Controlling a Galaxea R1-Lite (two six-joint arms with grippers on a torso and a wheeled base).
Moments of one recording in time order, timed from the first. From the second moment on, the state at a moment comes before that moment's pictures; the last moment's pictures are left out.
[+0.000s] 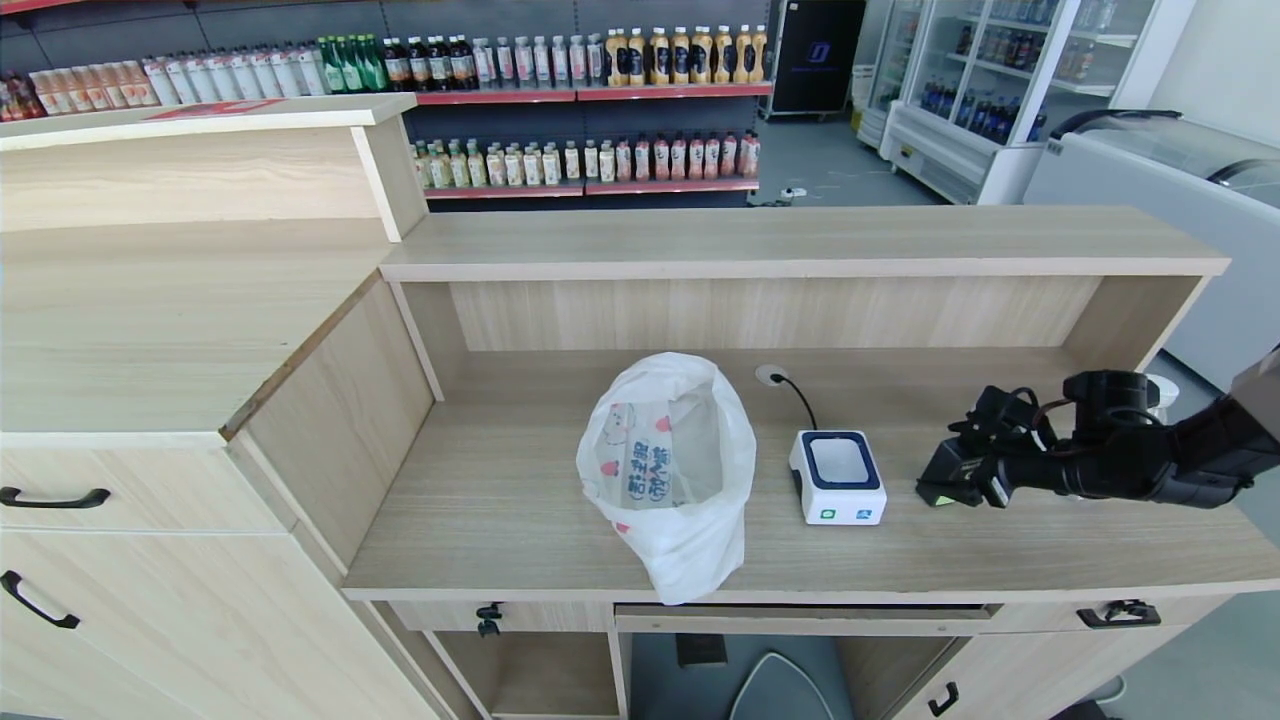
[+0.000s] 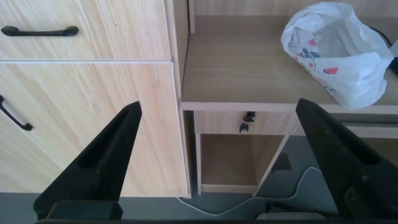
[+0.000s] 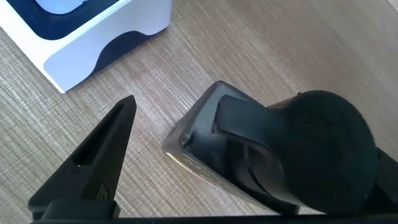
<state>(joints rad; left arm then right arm) 0.00 0.00 0.00 0.00 0.00 0.00 -0.25 2.36 -1.29 -0.42 0.69 -0.96</state>
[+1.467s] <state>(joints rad) 0.00 0.00 0.00 0.00 0.00 0.00 -0.17 2.25 -1.25 -0.42 0.69 -1.02</state>
